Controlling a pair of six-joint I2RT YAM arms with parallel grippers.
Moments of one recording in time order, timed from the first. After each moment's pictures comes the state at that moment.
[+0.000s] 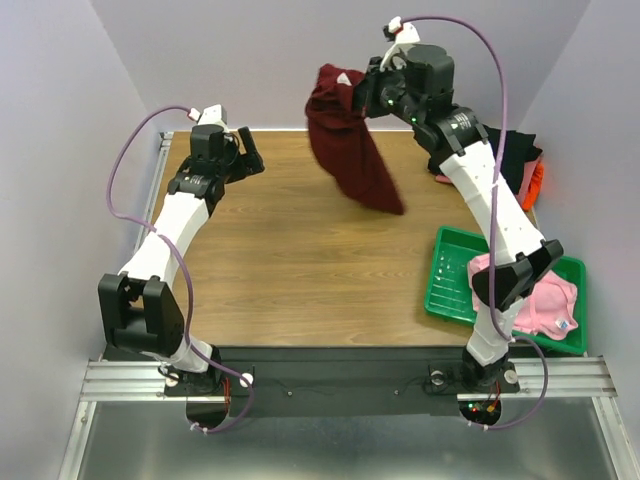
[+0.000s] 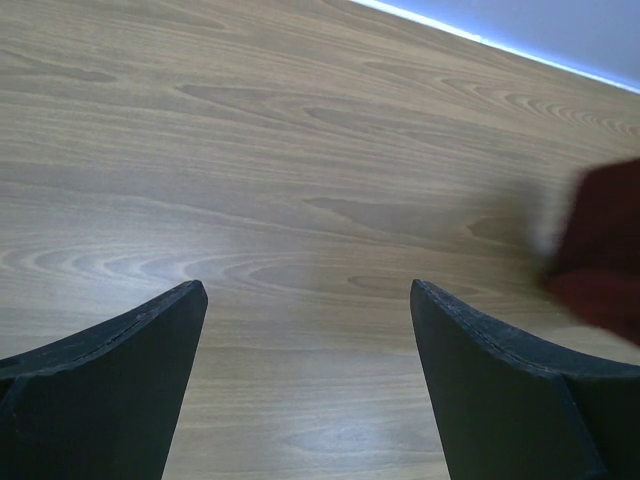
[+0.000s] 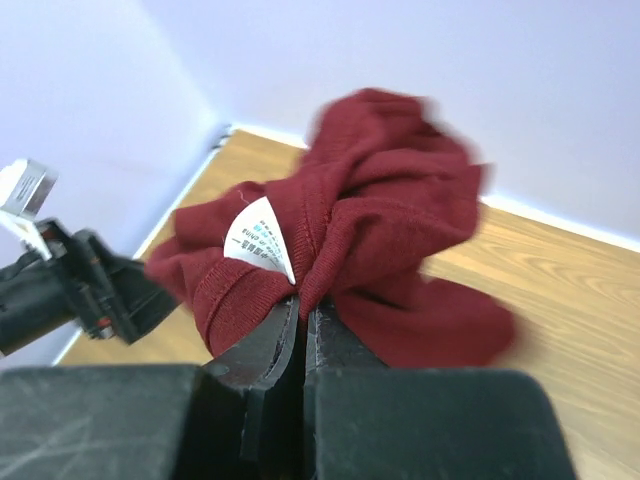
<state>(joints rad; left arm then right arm) -0.18 1.49 1.30 -0.28 -0.03 -0.39 0.47 1.83 2.24 -0.55 -0.05 0.25</state>
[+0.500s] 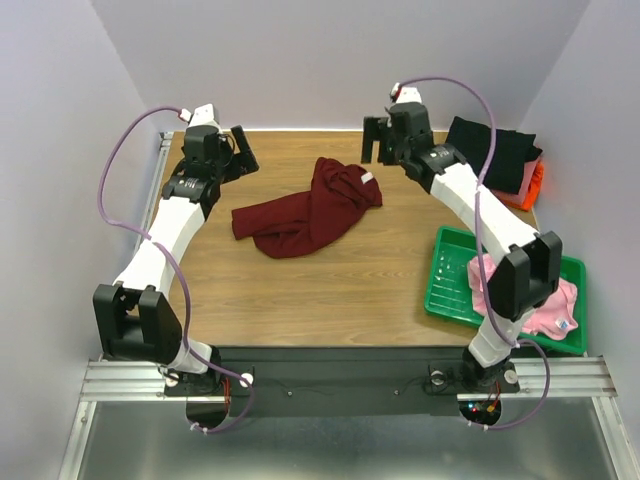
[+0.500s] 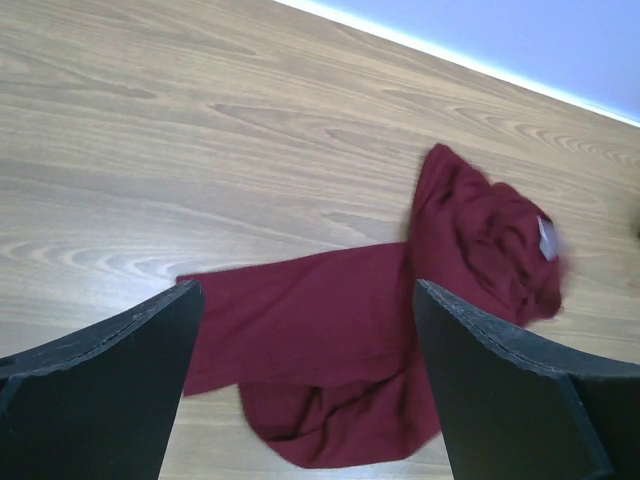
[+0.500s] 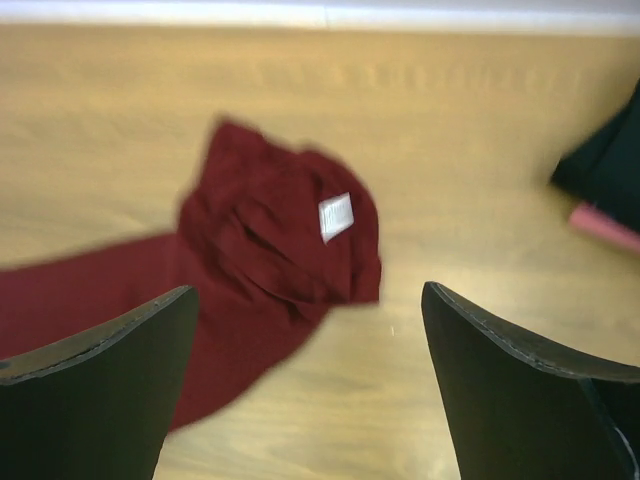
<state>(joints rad) -0.17 1.44 1.30 -0.29 -0.09 -0.40 0.47 1.74 1.76 -0.44 0.29 0.27</state>
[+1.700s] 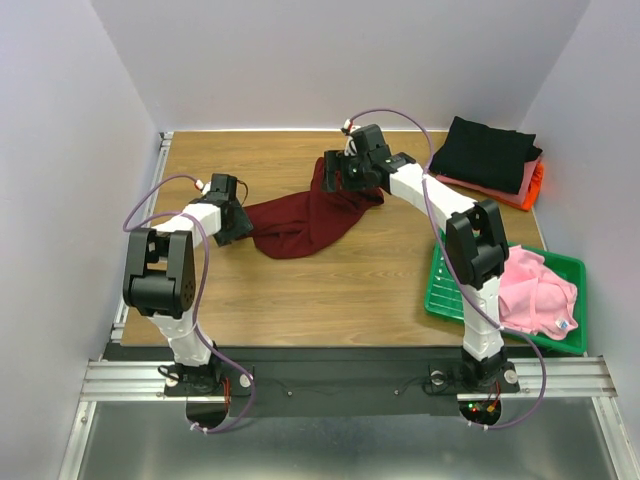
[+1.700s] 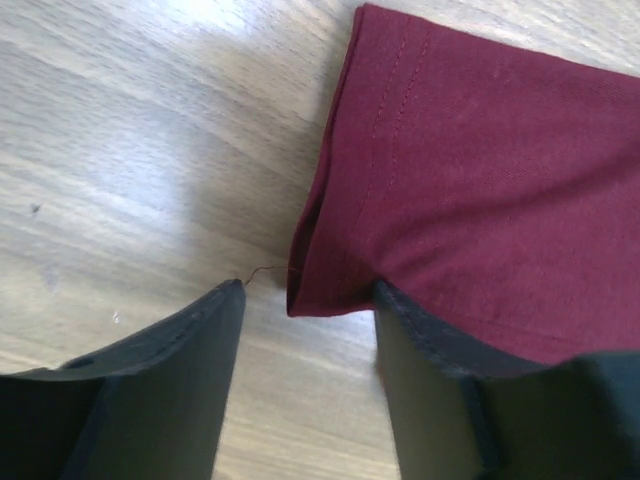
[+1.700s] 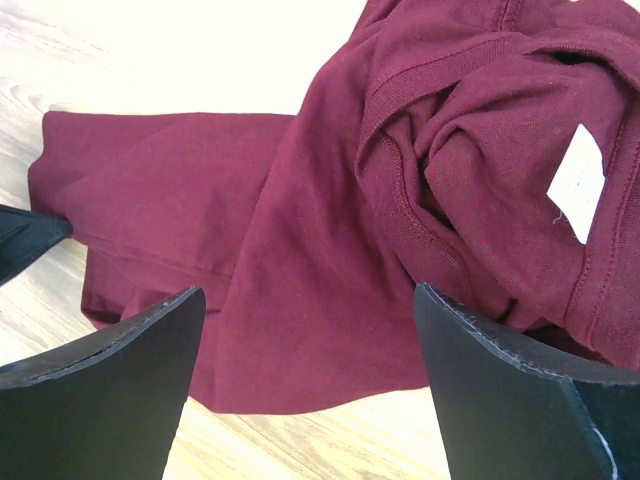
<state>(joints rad) -0.11 1.73 1.05 -0.37 -0.16 -0.58 0.50 2.10 1.80 -0.40 -0.18 0.34</state>
